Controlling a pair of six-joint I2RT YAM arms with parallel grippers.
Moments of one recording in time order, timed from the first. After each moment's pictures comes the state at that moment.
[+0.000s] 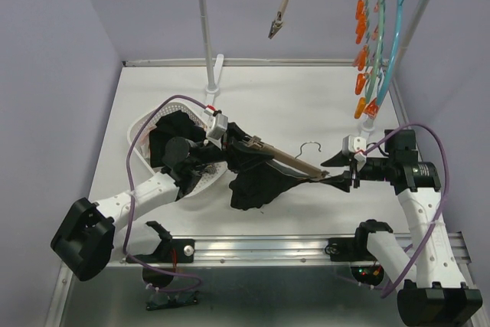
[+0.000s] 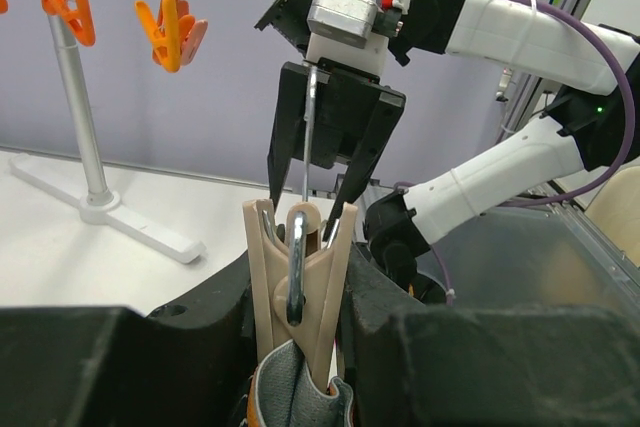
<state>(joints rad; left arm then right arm) -0.71 1.14 0.57 1.06 0.80 -0.56 -0.03 0.79 0.87 -1.05 -1.22 -1.04</state>
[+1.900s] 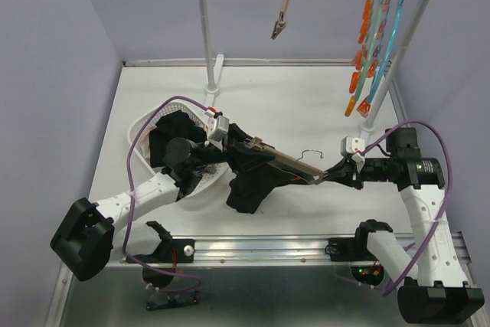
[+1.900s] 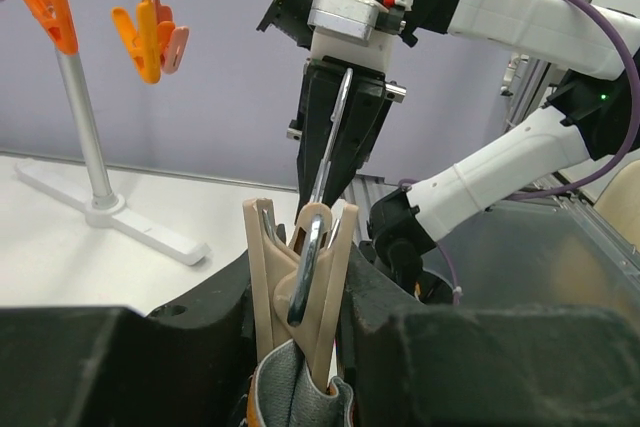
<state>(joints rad) -0.72 1.15 0.57 1.05 0.79 -0.53 -0.03 0.82 0.92 -1.20 -1.15 -1.14</state>
